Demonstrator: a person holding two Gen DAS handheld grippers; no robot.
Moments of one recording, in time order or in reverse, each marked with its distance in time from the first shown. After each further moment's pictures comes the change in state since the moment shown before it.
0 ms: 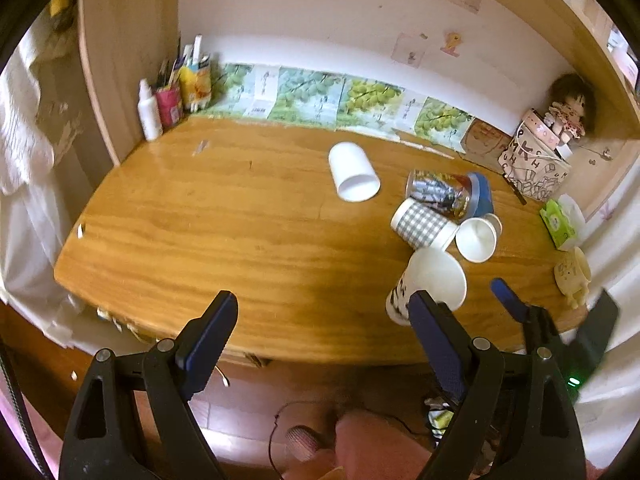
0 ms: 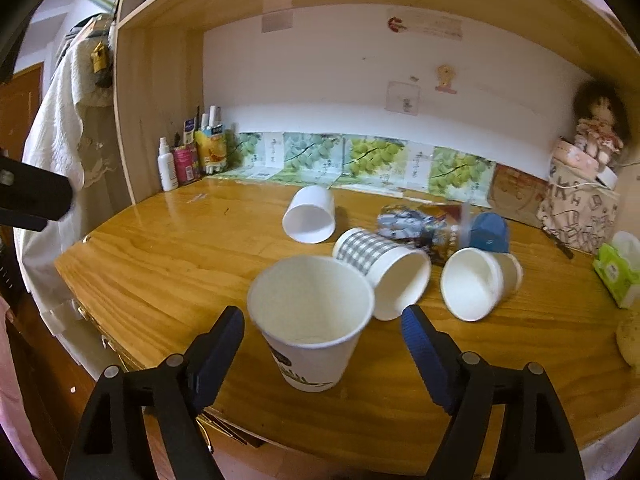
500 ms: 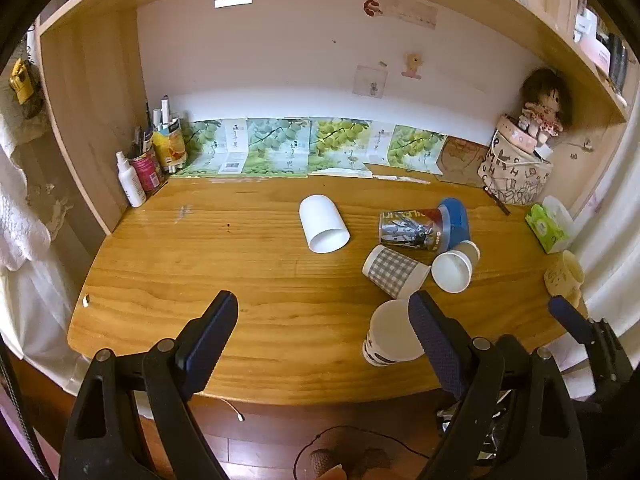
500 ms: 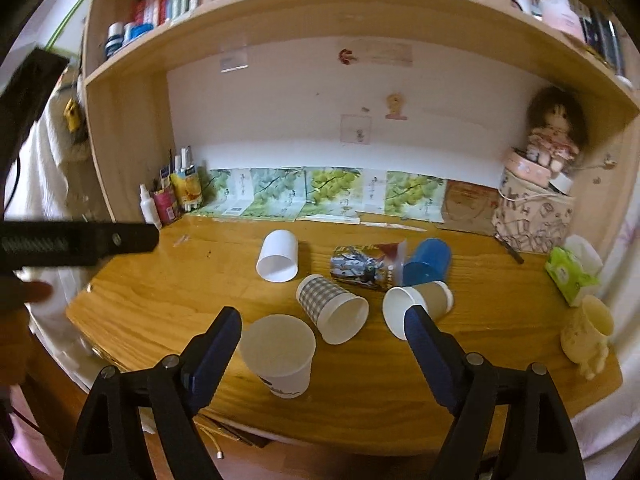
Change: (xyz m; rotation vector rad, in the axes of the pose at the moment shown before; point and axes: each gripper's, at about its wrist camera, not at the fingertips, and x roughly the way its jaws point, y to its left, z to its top) left arm -0.028 -0.040 0.046 0.108 -0.072 0.003; right arm -0.082 -0.030 0.065 0.108 0.021 -0.072
